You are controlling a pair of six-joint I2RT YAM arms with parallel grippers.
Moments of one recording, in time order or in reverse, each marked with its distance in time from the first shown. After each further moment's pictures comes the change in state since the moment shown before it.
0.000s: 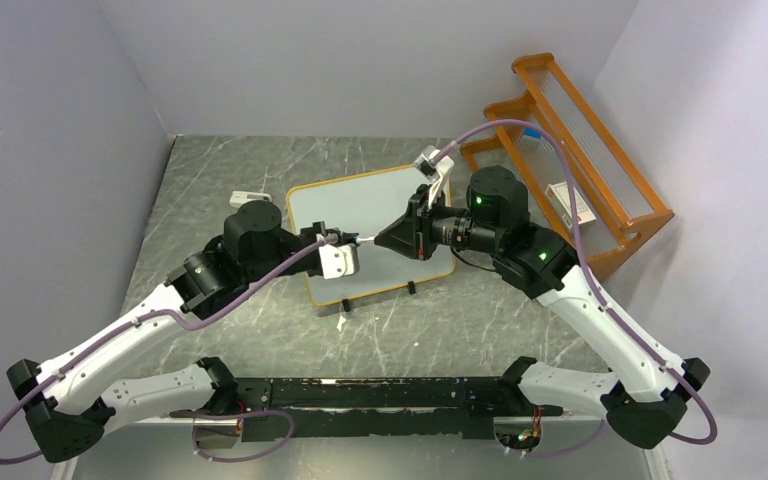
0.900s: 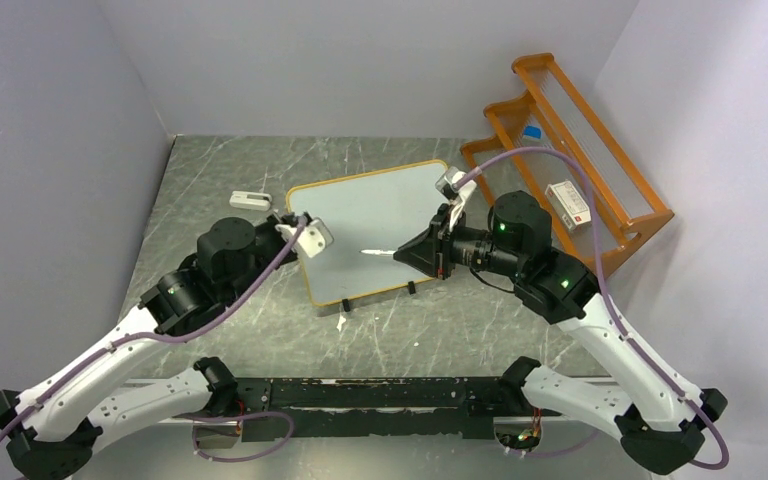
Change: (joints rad) left arm 0.011 -0.158 -0.085 -0.074 -0.536 -0.011; right arm -0.015 -0.153 -0.114 -0.031 0.000 -0.039
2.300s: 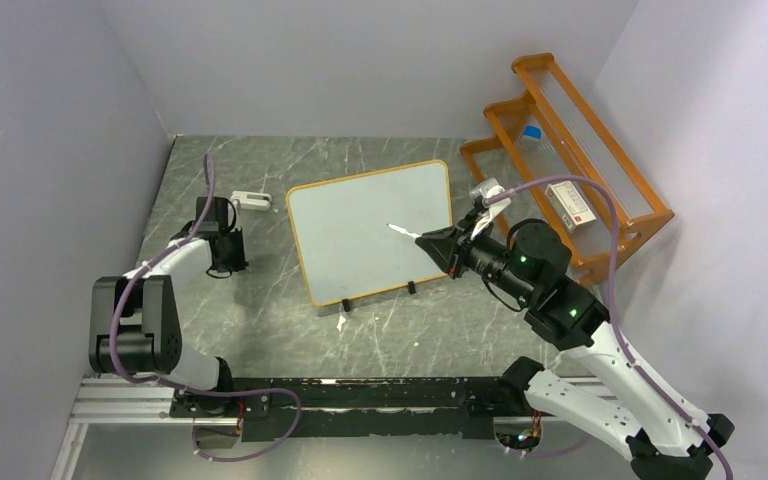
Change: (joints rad) left arm 0.869 0.639 -0.200 0.059 0.194 -0.787; right arm 0.000 -0.197 -0.238 0.208 0.322 -0.026
